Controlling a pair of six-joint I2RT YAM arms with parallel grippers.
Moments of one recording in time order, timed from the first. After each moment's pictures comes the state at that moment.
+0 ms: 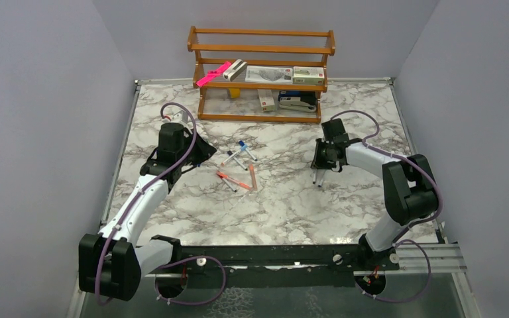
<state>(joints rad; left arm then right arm) -0.20 1.10 0.75 -0.22 0.22 -0.66 0.29 1.67 0.92 -0.30 -0.03 0.44</state>
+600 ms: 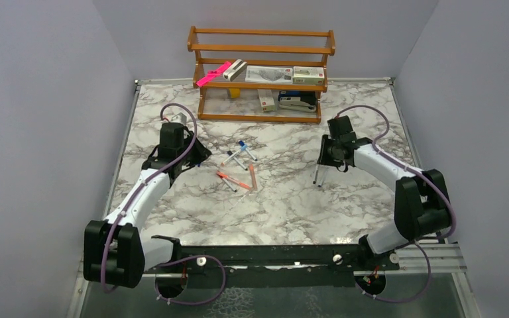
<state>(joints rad) -0.16 1.17 0.75 -0.24 0.19 -0.62 0.29 1.56 0.92 -0.38 0.07 0.41</state>
